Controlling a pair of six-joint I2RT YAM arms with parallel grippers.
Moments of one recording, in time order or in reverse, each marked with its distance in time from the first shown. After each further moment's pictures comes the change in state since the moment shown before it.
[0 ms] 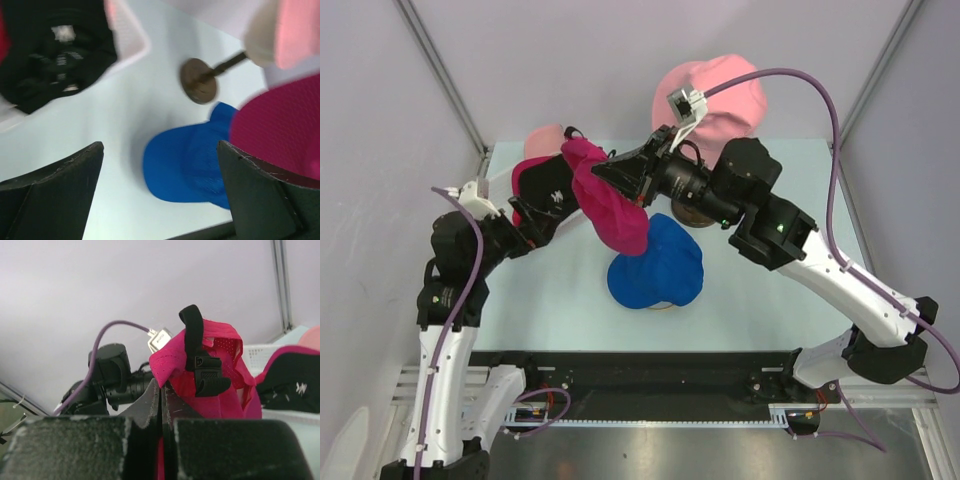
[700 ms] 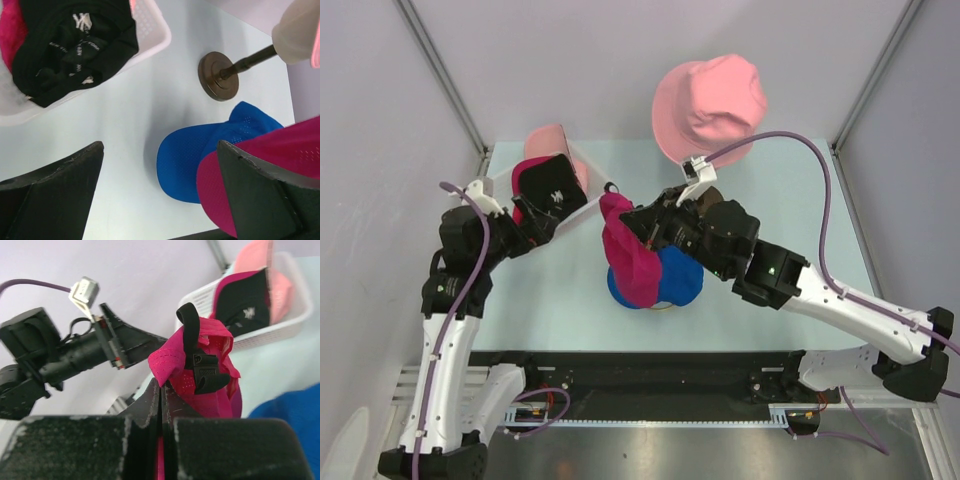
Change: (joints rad) left arm -0.008 0.047 0.009 -0.066 -0.132 0.026; right arm 0.100 -0.204 -0.488 0.064 0.361 0.154
